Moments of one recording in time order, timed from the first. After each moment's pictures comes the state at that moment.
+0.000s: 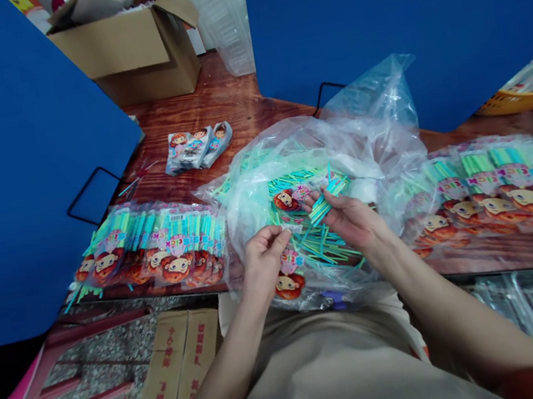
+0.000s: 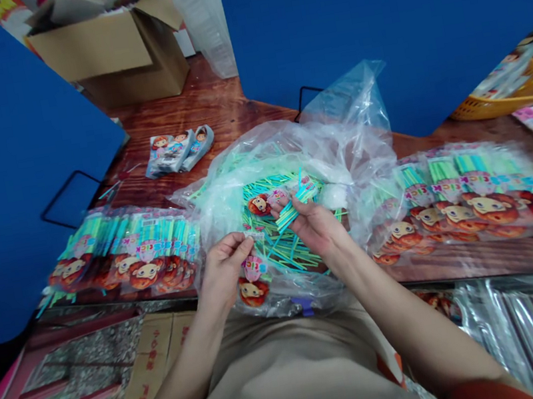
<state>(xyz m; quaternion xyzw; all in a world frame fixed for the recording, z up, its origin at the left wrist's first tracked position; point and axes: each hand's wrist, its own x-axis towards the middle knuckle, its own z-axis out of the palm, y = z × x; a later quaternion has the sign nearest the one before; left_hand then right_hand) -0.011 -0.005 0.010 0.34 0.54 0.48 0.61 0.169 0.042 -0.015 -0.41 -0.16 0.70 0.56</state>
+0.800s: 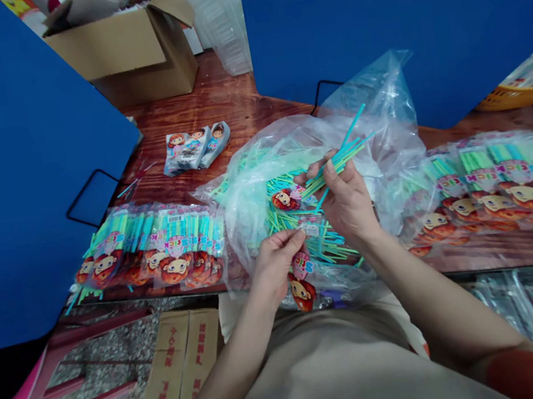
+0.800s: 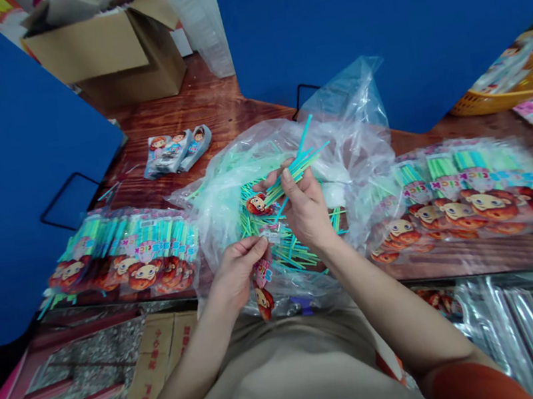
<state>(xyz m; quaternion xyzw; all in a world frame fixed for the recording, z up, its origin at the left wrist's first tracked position) 0.006 -0.007 0.011 0.29 0.49 0.40 0.72 0.143 0.045 0.031 -0.38 -0.37 0.52 0.66</state>
